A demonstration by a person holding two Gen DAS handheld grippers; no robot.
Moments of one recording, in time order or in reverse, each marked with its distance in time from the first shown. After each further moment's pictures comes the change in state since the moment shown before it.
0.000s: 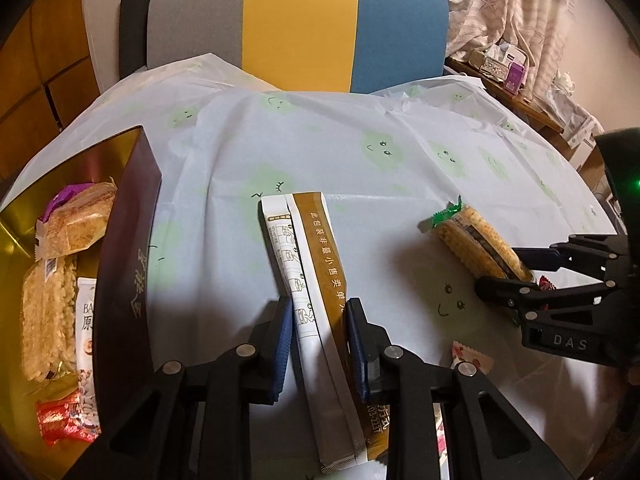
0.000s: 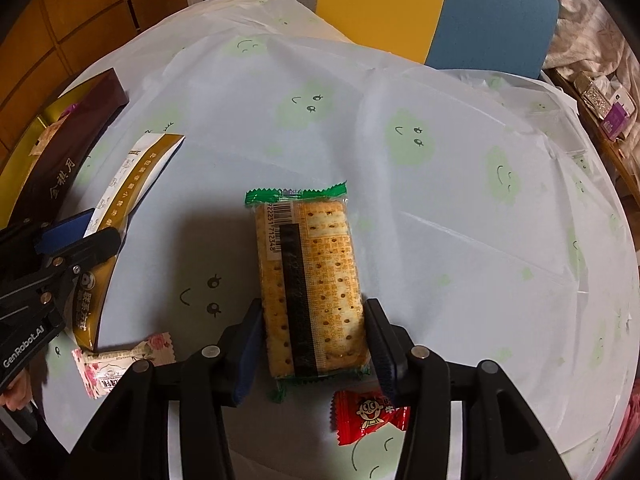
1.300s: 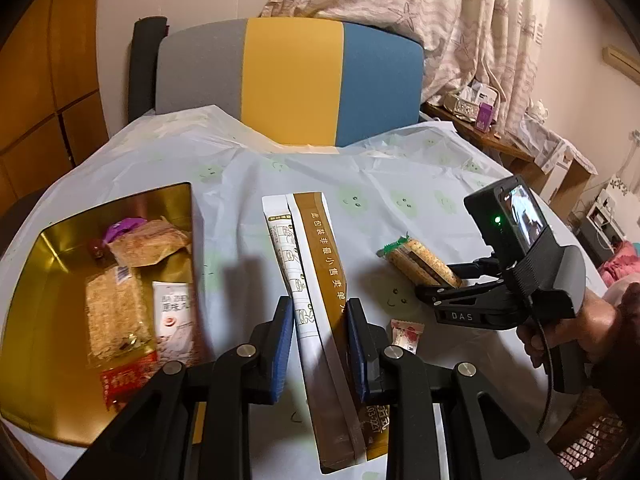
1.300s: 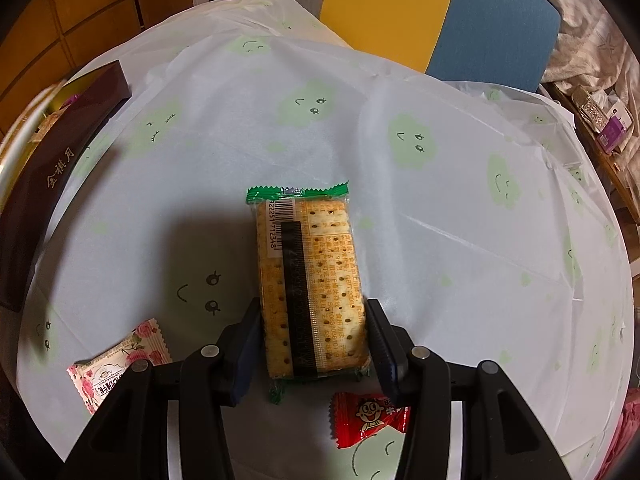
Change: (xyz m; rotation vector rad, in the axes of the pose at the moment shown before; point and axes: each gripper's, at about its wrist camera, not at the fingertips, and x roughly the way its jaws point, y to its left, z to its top) left arm -0.106 0.008 -0.021 0.006 -0.172 -0.046; right arm -0.001 0.007 -0.004 -0.031 -0.033 -0.033
